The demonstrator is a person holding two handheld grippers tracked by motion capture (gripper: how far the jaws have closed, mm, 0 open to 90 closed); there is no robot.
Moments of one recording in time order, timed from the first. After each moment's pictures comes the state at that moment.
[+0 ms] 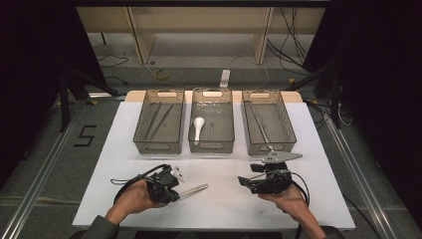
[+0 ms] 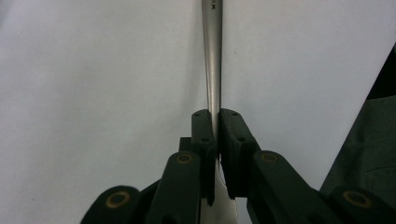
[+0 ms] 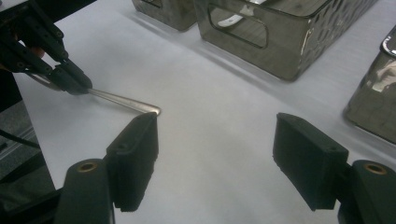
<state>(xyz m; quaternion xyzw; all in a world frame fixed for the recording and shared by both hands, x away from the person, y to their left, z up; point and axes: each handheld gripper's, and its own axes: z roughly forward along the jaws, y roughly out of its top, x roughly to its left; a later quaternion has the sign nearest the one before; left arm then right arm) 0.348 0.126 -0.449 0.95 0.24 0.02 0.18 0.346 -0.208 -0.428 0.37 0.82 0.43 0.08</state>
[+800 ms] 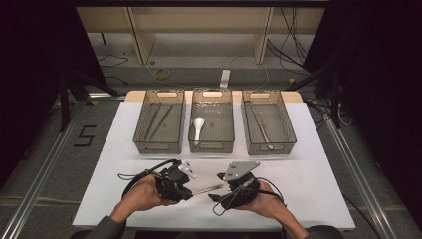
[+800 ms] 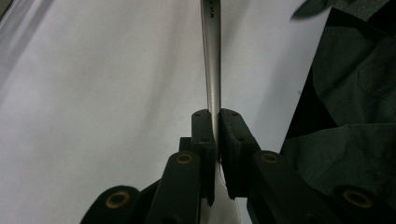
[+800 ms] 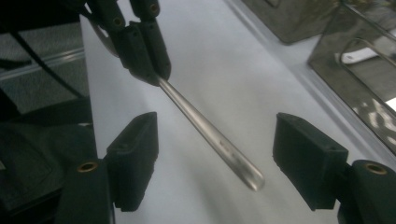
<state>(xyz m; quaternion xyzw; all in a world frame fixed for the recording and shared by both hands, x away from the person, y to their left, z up) 0.340 0.094 -0.411 0.95 0.20 -0.01 0.23 0.329 -0.124 -0.428 0.17 0.90 0.40 0.08</state>
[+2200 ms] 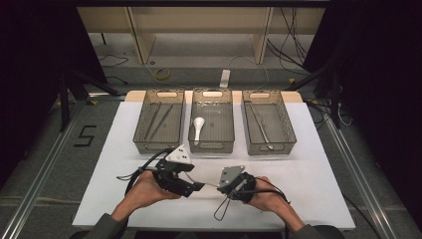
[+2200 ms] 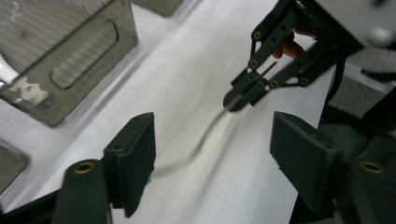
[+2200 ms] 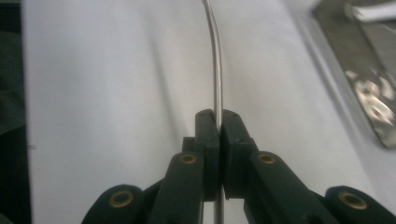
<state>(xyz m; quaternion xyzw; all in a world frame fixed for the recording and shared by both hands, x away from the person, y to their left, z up) 0.344 0.106 -0.387 0.89 0.25 0.05 0.39 0.343 -0.125 -0.448 0.11 0.94 0.28 0.13</state>
